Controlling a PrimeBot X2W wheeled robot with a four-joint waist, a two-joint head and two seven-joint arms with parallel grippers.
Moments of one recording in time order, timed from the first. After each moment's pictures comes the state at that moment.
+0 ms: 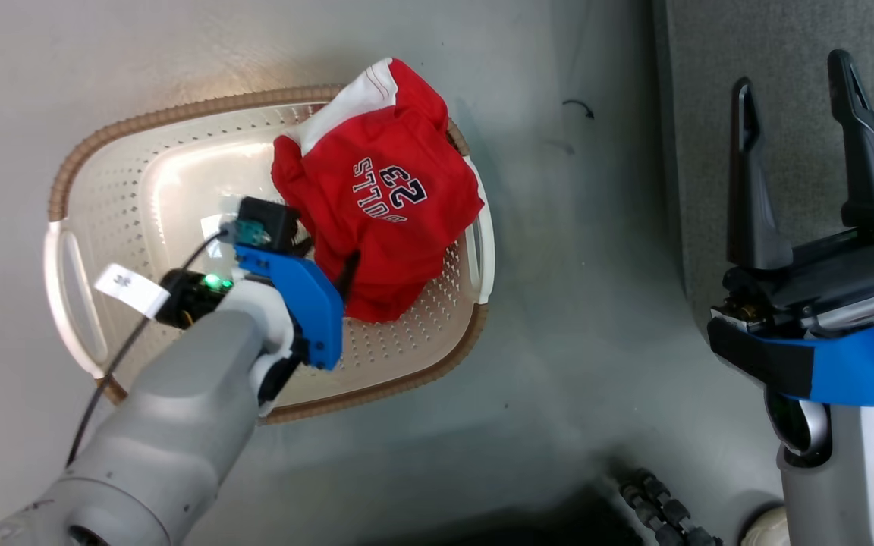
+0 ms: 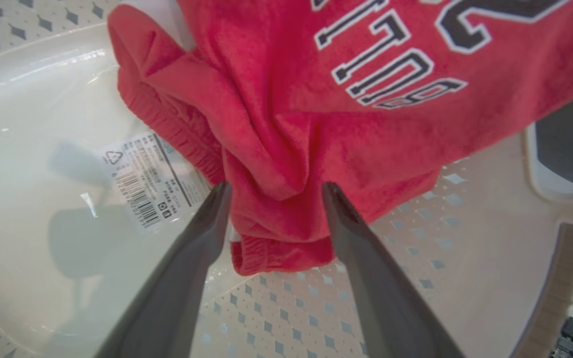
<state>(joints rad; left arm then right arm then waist) -0.93 0.18 -1.15 1.07 -1.07 -0.13 -0.02 -0.40 -0.05 0.03 -0.17 0.01 0.13 -0.26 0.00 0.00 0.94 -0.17</state>
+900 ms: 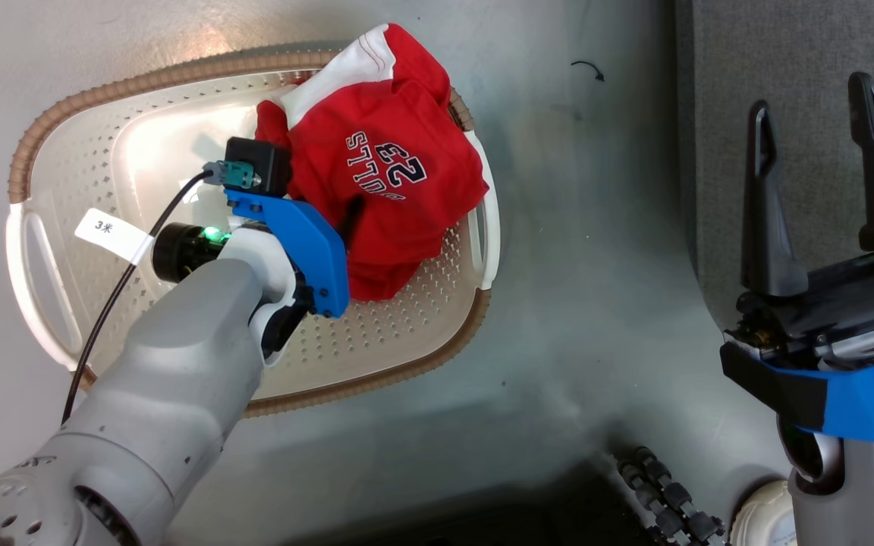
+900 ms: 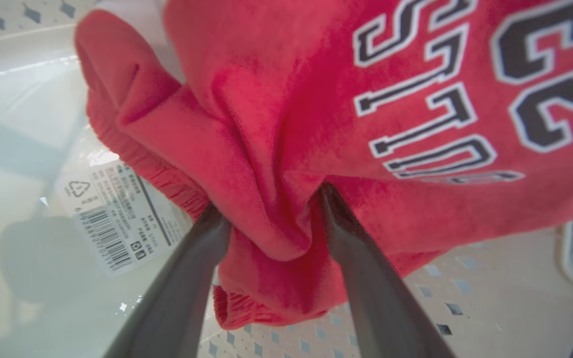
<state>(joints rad) -1.04 0.16 -1.22 1.09 -1.25 -0.13 -0.01 -0.33 -0.05 0.01 -0.25 -0.01 0.13 -0.26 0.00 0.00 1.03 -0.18</state>
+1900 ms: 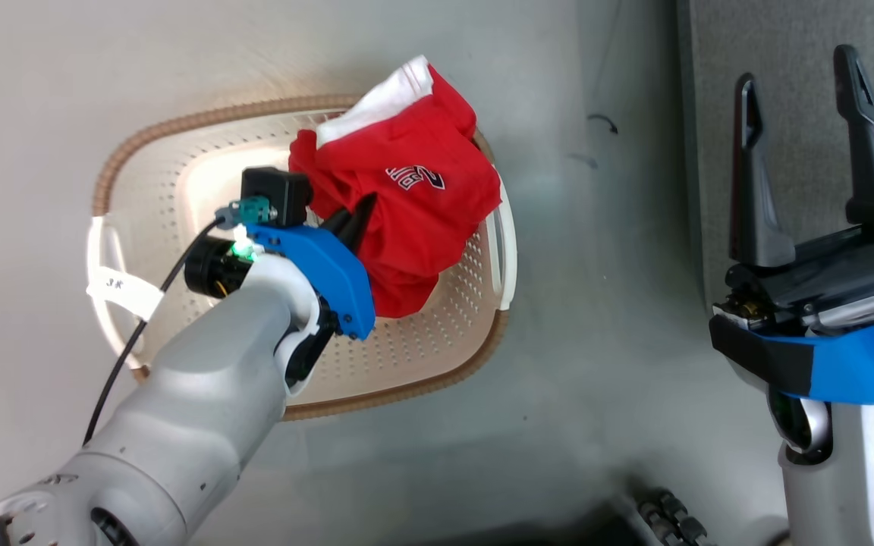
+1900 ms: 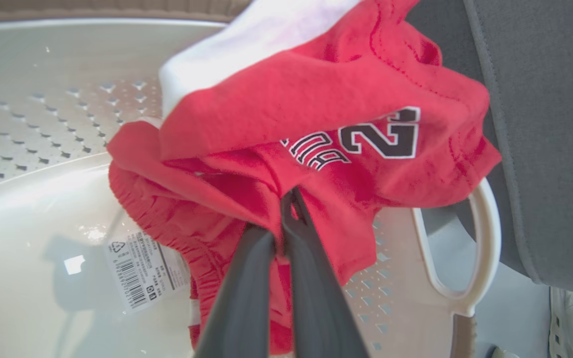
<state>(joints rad) -1.00 0.16 -1.27 1.02 -1.28 -0.13 -0.21 -0.40 -0.05 0.02 -0.18 0.00 0.13 -0.26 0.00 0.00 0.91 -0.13</state>
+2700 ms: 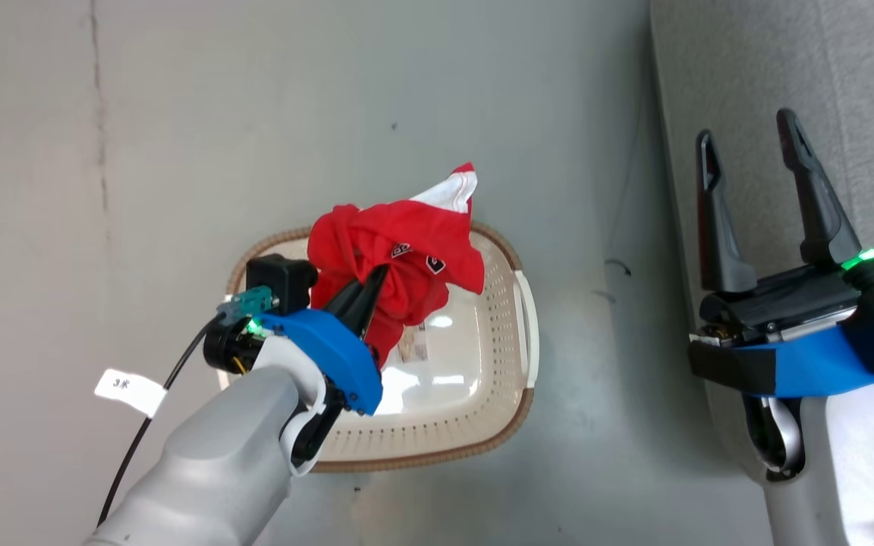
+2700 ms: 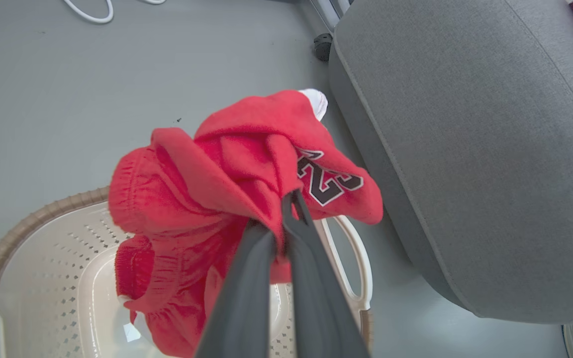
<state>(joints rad) -0.78 0.20 -1.08 0.86 -1.10 -0.13 -0.26 -0.36 -0.05 0.03 -0.04 0.03 0.13 -0.26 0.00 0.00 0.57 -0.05</state>
